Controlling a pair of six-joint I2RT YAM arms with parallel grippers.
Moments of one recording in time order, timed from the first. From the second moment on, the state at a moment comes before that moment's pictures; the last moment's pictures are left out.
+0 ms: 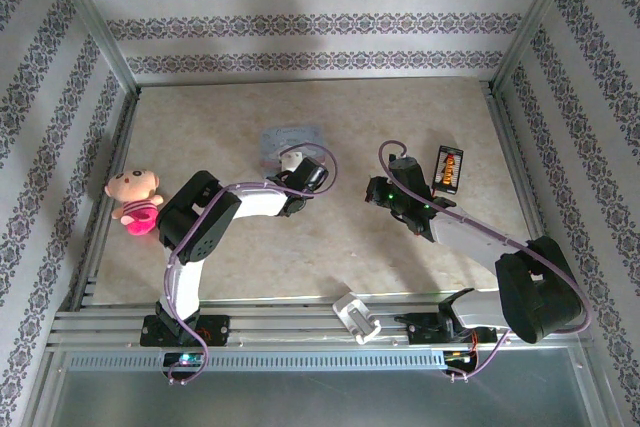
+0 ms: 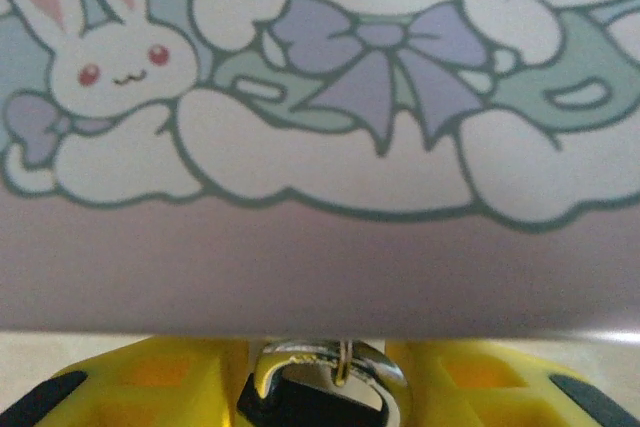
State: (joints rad) left arm -0.67 2.00 1.13 -0.09 -0.54 -0.68; right arm 0.43 1.32 0.63 0.00 -0.05 0.70
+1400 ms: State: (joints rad) left arm -0.64 1.91 1.13 -0.17 -0.13 -1.06; right arm 0.54 1.34 0.36 0.33 -0.30 0.63
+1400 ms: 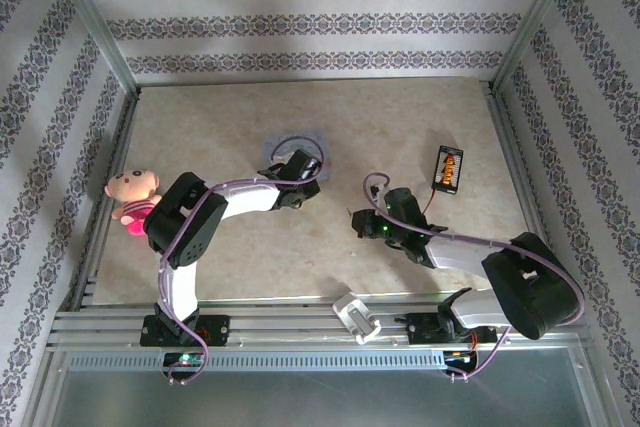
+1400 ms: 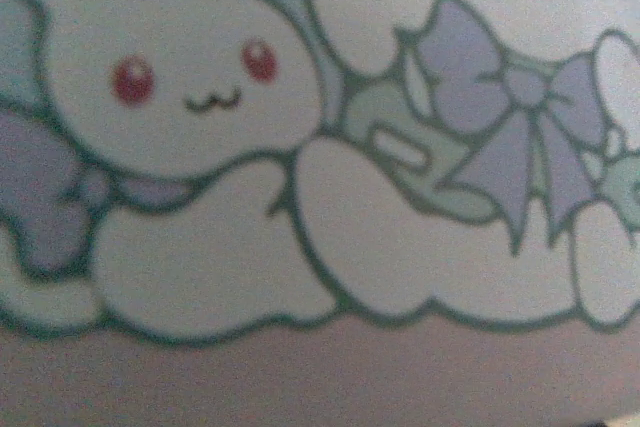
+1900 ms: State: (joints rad) left arm -0.69 1.86 1.07 -0.17 -0.04 -1.22; right arm 0.65 1.39 0.31 0.46 -0.31 0.60
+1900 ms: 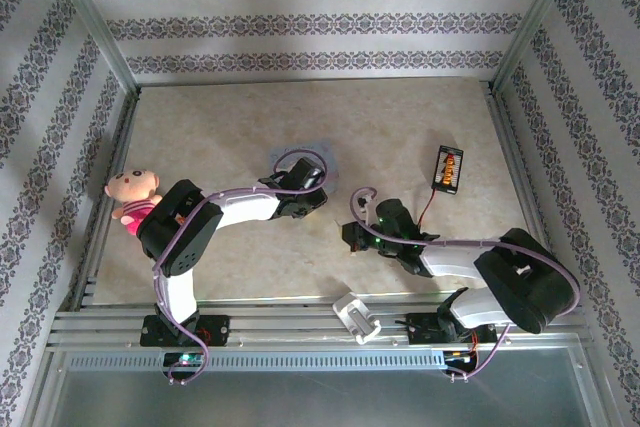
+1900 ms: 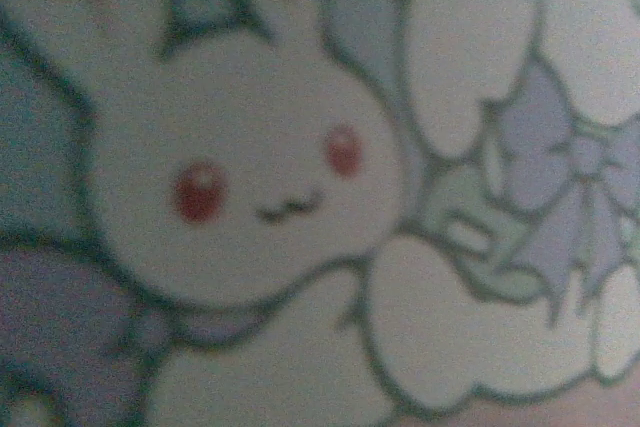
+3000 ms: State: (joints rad) left arm -0.69 1.86 1.06 -0.12 0.01 -1.27; right arm 0.73 1.67 0.41 0.72 -0.14 0.60
